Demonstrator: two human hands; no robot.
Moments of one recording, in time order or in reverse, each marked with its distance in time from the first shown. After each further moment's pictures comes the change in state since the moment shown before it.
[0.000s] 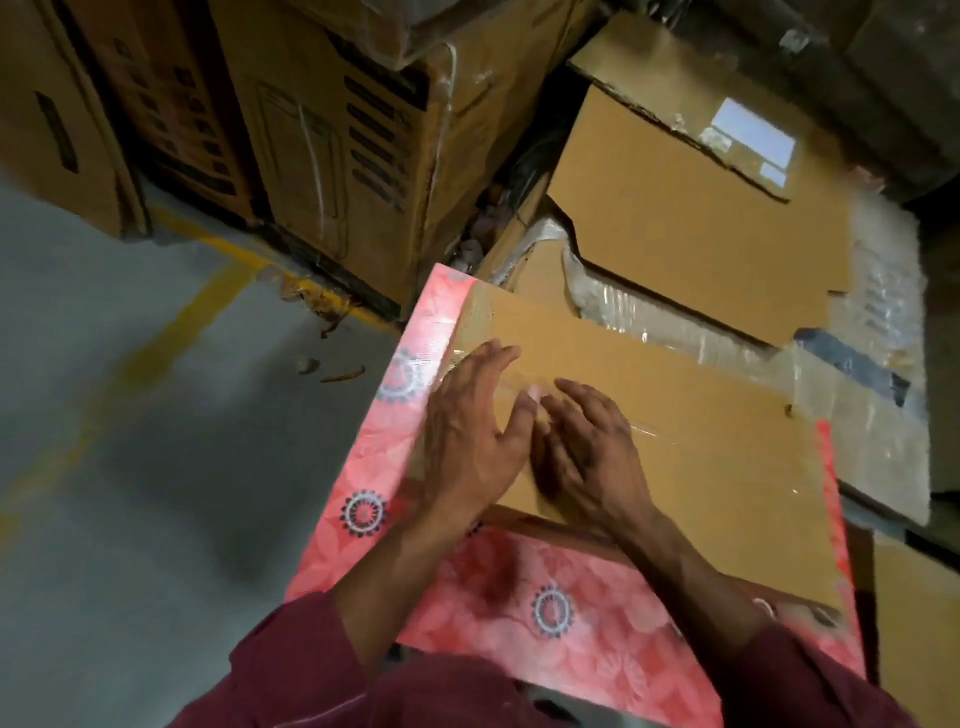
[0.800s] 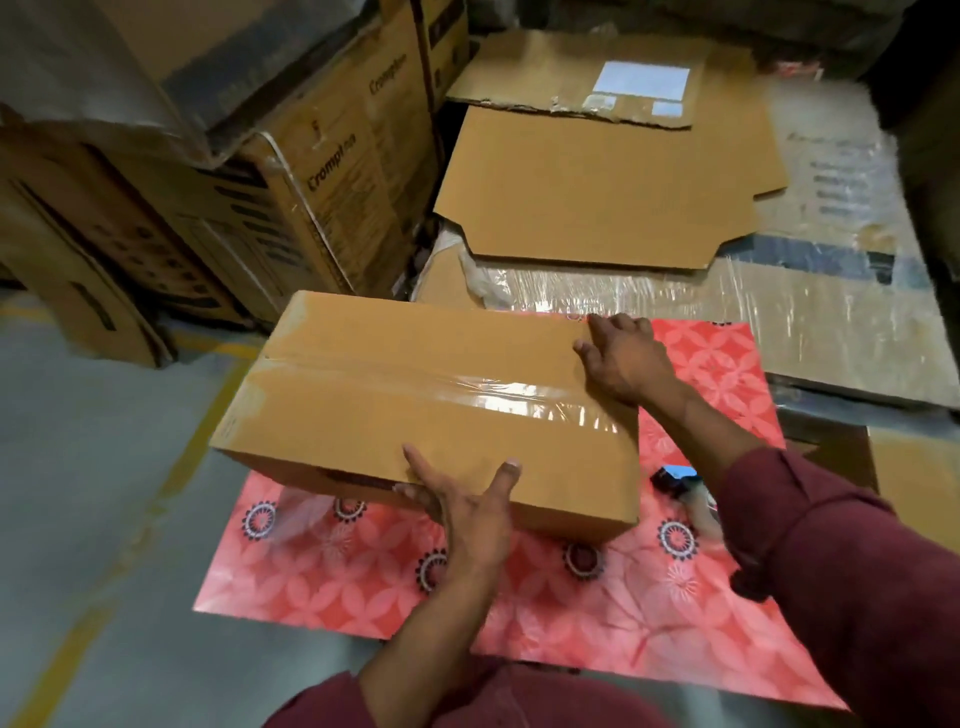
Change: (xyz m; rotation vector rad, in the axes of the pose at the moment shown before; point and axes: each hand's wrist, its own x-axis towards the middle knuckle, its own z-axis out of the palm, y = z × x) left_hand -0.170 0.149 0.227 -0.246 0.043 -0.764; right_hand -0.080 0.291 -0.137 -0.121 -0.160 0.442
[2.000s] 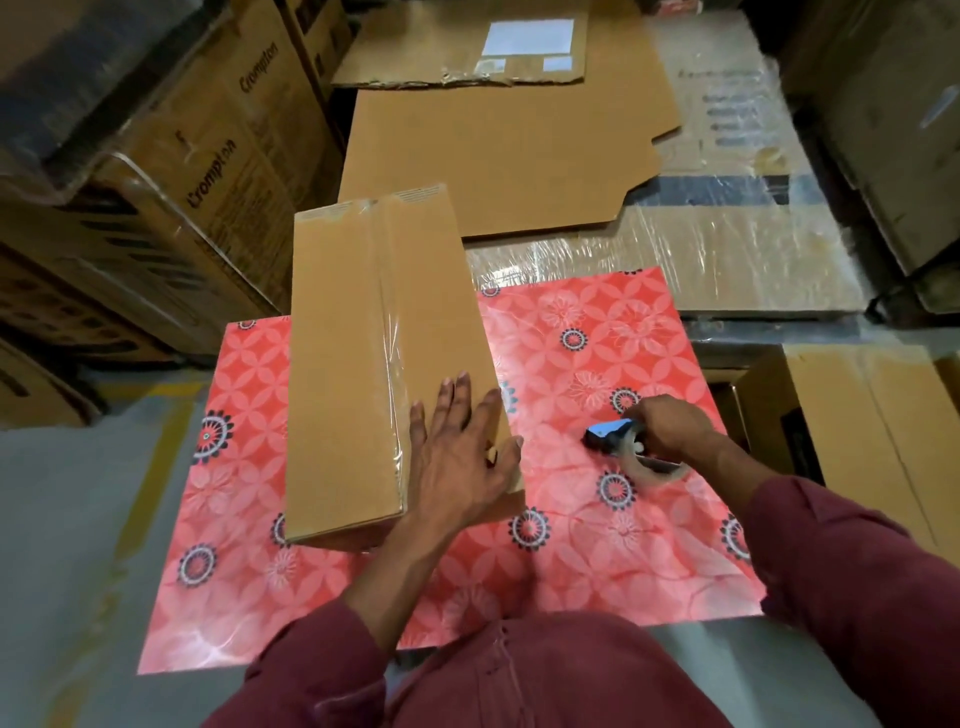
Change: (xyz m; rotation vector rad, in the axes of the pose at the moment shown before) left_hand 0.039 -0.018 0.067 1.216 -0.285 1.001; right_hand -0.107 0.189 0.075 -0.176 -0.367 0.184
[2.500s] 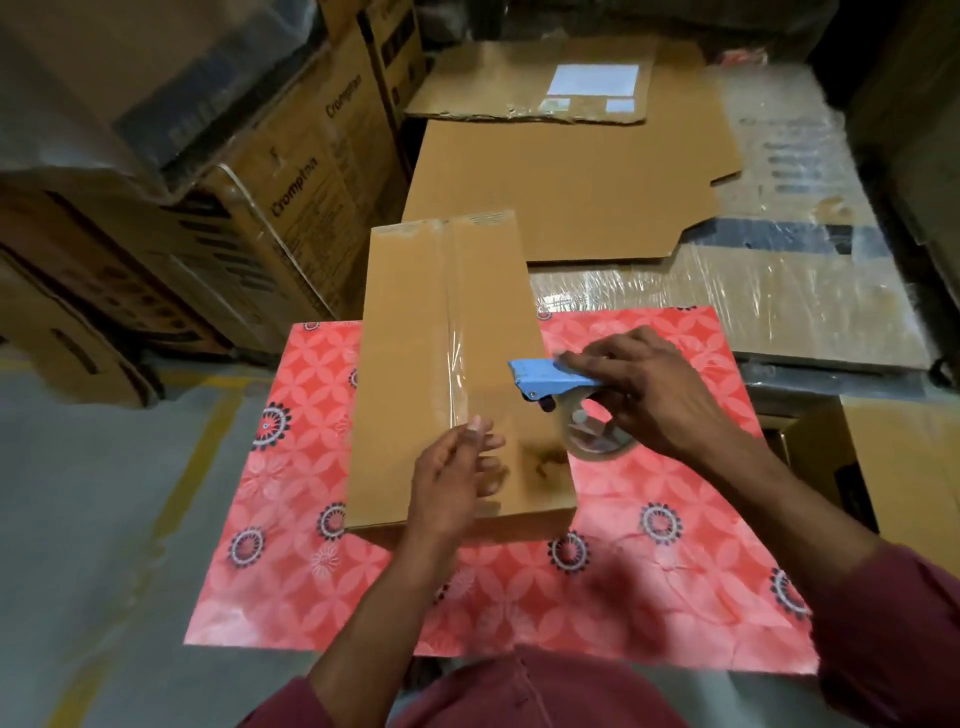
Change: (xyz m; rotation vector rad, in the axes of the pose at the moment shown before) left_hand -0.039 -0.008 -0.075 -1.358 0.092 -0.680; right_hand -0.080 -0.127 -0.137 0.177 0.690 -0.621
